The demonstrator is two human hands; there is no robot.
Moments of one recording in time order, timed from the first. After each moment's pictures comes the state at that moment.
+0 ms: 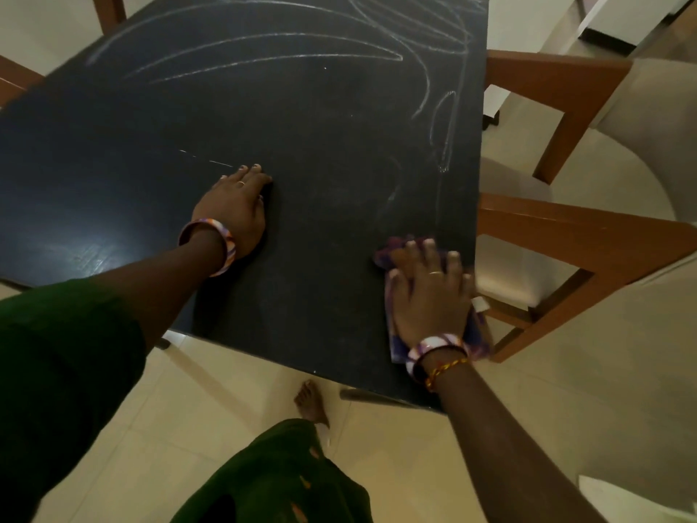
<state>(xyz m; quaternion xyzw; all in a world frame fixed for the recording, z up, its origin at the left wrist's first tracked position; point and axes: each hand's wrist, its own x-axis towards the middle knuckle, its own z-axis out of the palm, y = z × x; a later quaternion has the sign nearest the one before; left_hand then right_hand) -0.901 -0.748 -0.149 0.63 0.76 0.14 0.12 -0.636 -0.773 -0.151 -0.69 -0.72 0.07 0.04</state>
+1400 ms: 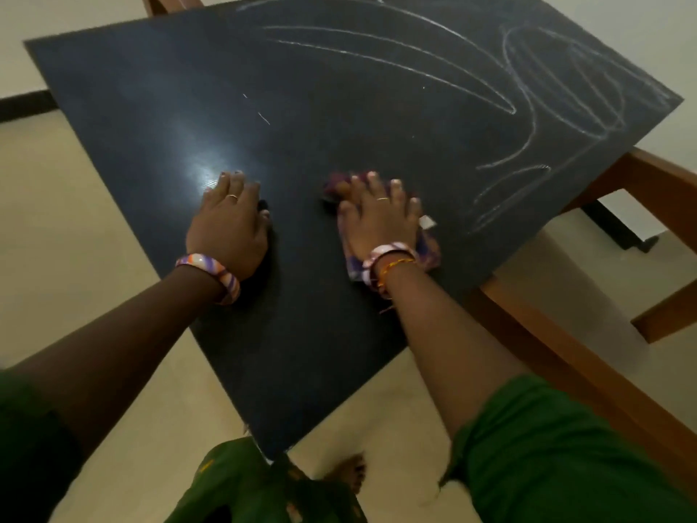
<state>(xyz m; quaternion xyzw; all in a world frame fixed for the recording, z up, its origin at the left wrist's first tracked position) -0.766 -0.783 -0.144 0.32 0.93 0.15 0.05 -0.673 -0.612 -0.157 -0.32 -0.94 0.09 0.01</state>
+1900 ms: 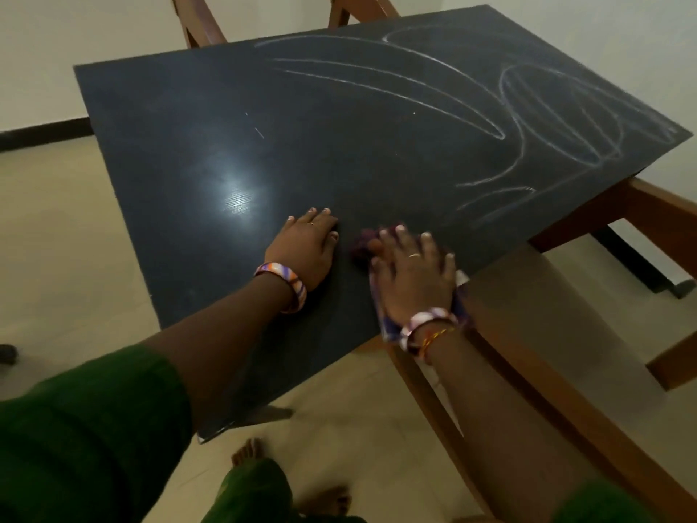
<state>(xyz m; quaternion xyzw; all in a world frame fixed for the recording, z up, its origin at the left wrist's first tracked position) -0.683 -0.697 -0.149 0.37 0.91 0.17 0.10 -0.563 -0.571 -0.159 -0.29 -0.95 0.07 0.01</state>
